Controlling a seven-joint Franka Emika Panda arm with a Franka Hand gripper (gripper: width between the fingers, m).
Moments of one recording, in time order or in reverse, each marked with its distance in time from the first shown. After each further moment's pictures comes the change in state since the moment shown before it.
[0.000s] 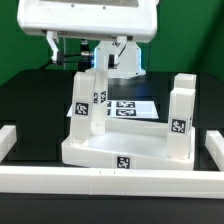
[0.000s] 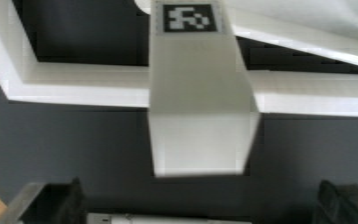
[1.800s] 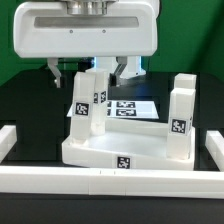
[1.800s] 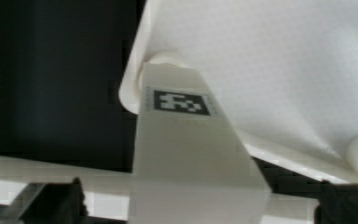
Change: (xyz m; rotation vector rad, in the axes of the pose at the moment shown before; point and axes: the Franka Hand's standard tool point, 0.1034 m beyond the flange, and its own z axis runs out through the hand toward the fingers) arm -0.008 -0.003 0.021 0.103 -0.441 -0.139
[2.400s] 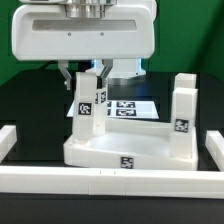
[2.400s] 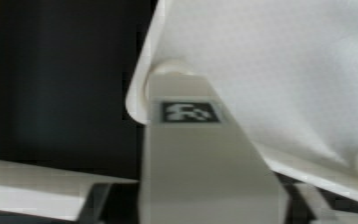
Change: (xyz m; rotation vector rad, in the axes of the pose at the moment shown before) arm -0.001 0.001 0.003 0.001 -0.005 -0.007
